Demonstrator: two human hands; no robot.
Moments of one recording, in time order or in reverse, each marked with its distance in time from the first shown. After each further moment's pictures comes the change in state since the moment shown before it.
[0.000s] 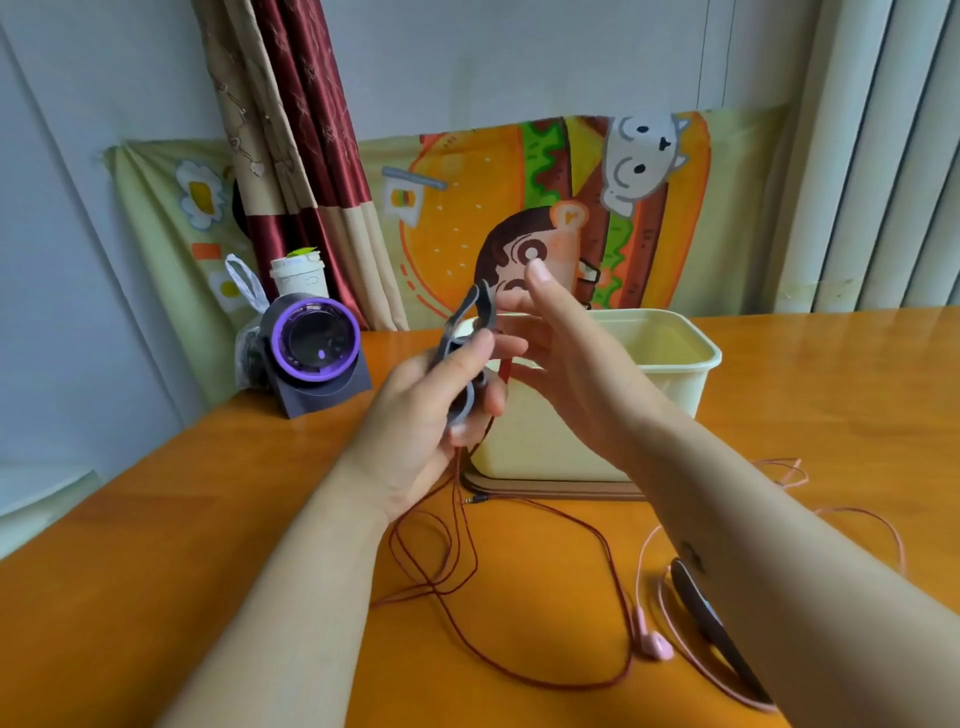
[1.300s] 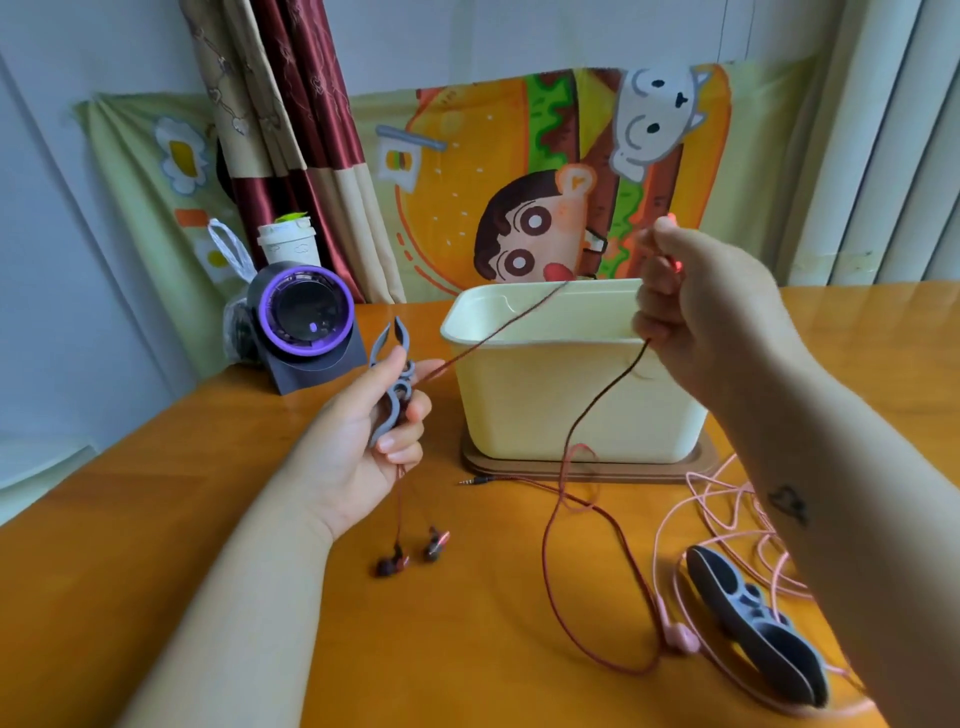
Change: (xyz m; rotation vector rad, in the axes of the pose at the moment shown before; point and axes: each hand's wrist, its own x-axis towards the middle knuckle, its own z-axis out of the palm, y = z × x) left_hand -0.005 -0.026 -0.045 -0.266 0.231 -0.338; right_hand 0.010 -0.012 -0.049 0.227 0.479 -0.008
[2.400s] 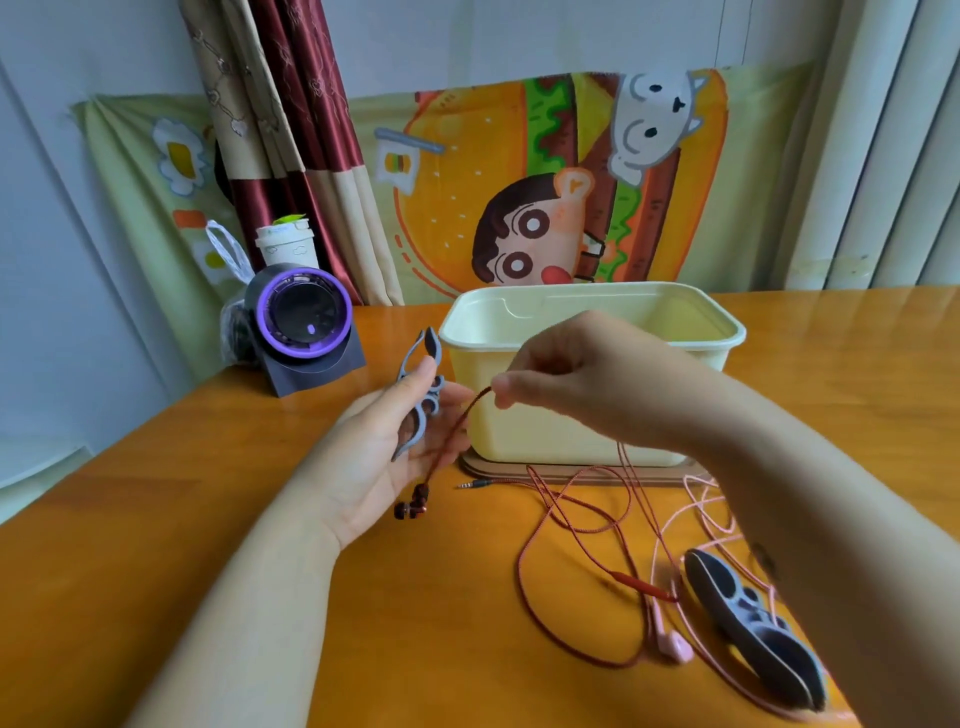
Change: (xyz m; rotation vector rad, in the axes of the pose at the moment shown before) left_hand -0.008 -0.003 0.015 0.263 0.017 0.046; right_hand -0.043 0.006 0.023 -1.148 -0.645 -0.220
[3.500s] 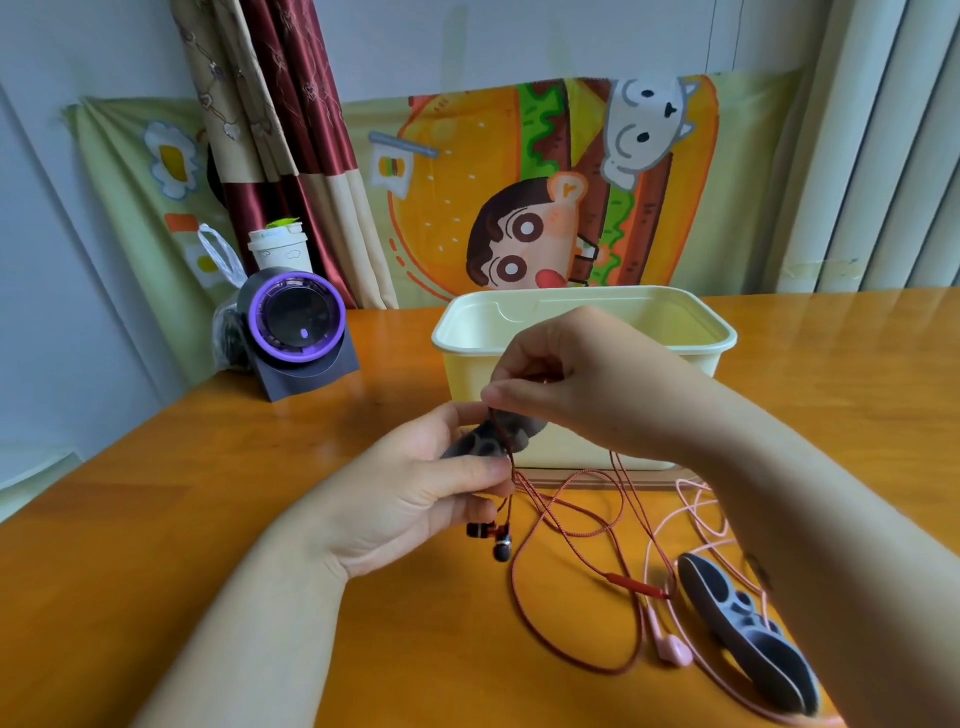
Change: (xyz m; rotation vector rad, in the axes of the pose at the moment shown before) left_hand -0.010 -0.006 0.011 -0.004 -0.339 -0.127; right_hand -0.001 -0.001 0.000 0.006 0.062 -0.085
